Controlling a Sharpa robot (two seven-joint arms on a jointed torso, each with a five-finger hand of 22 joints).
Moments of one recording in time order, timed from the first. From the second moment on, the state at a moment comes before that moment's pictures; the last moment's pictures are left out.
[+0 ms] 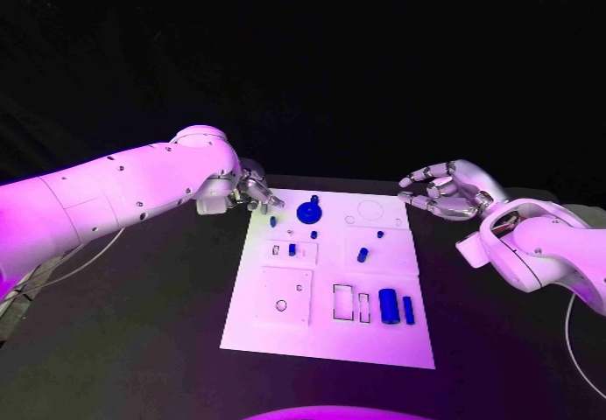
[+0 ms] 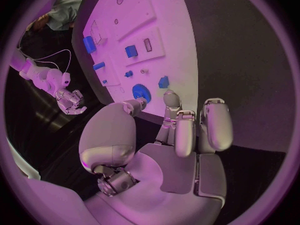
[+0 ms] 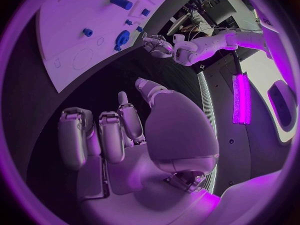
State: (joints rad) left arm 1.38 -0.64 -0.03 1.17 -1.11 0.37 -0.51; left_hand 0.87 -0.18 0.61 0.29 0.05 0.72 0.11 0.74 0.55 1.11 0.04 1.08 0.80 1.47 -0.04 1.56 1.31 0.07 1.42 0.06 1.37 1.22; right arm 1.29 -0.96 -0.13 1.59 -0.79 -0.50 0.14; right_hand 1.27 -0.16 0.39 0.17 0.24 0.85 0.17 0.19 0.46 1.37 0.09 1.33 1.31 1.47 0.02 1.52 1.31 0.02 1.47 0.13 1.44 1.31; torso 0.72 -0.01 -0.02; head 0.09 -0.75
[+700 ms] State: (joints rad) left arm 1.37 -0.59 -0.04 1.10 -1.13 0.42 -0.51; left_hand 0.90 -0.16 0.60 0.29 0.05 0.74 0.10 0.74 0.55 1.12 0.04 1.08 0.80 1.47 -0.04 1.56 1.31 0.07 1.42 0.06 1.37 1.22; right arm 1.29 -0.95 -0.13 1.59 -0.79 -0.50 0.14; right_hand 1.27 -0.16 0.39 0.17 0.24 0.85 0.17 0.19 0.46 1.37 0.09 1.33 1.31 1.46 0.02 1.52 1.31 0.02 1.47 0.13 1.43 1.31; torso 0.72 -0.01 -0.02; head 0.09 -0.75
